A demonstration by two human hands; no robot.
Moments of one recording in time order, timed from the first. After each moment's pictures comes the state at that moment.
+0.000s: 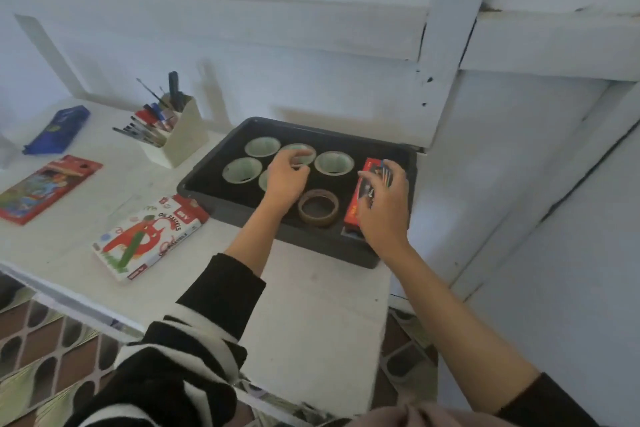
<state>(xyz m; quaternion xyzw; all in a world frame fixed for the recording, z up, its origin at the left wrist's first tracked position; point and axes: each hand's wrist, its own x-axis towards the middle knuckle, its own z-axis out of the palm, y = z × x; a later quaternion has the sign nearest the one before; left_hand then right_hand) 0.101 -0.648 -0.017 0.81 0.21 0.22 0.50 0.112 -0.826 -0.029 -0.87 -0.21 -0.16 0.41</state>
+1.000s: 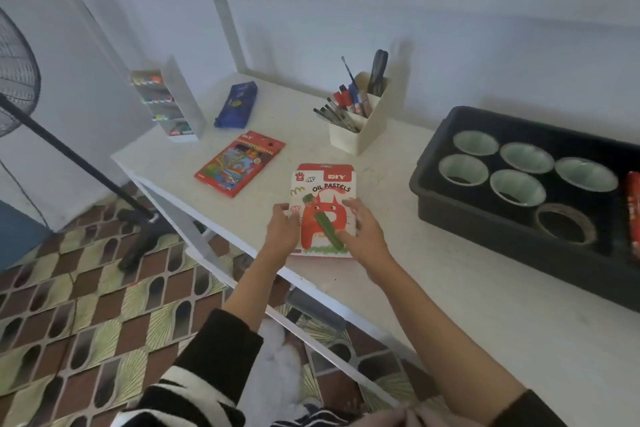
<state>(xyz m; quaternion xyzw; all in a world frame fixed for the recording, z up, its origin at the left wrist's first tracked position) -0.143 -0.323 -0.089 0.70 0.46 0.13 0.53 -0.071 -0.460 -0.081 -0.72 -0.20 0.28 0.60</state>
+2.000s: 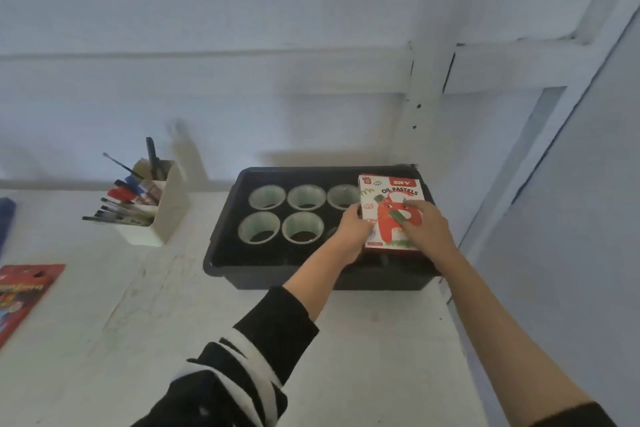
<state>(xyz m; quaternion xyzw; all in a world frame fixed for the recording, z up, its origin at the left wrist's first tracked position) 0.108 -0.661 -0.007 0.66 0.14 -0.15 0.72 0.116 -0.798 -0.015 -0.91 0.04 -0.04 0.41</state>
